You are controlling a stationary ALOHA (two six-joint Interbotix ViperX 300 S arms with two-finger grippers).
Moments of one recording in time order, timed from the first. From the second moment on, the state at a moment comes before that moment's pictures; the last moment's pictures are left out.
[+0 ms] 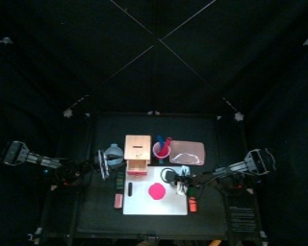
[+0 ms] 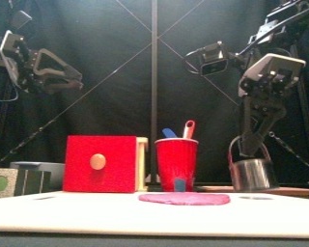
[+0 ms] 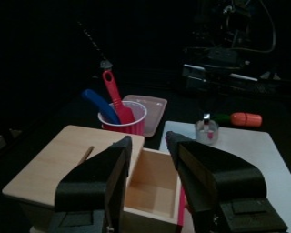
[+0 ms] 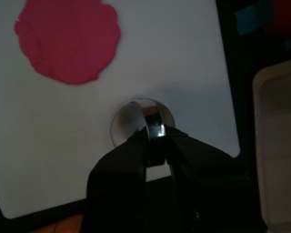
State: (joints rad) left arm -0.13 -0.63 1.32 -0.60 -0.77 0.46; right arm 0.21 -0.12 0.73 -0.41 0.62 0.69
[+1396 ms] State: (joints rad) left arm 0.56 -0.47 0.81 -0.28 0.20 0.47; right arm 0.16 0.25 0.28 -0.67 0.30 0.74
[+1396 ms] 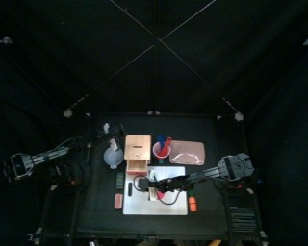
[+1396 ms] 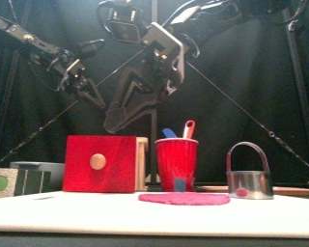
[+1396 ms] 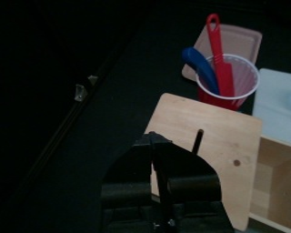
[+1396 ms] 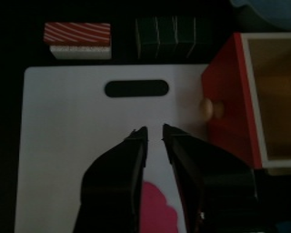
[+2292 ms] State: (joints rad) left arm 0.67 0.12 0.34 -0.19 0.56 0.74; right arm 0.12 0.44 0.10 -0.64 0.35 0.74
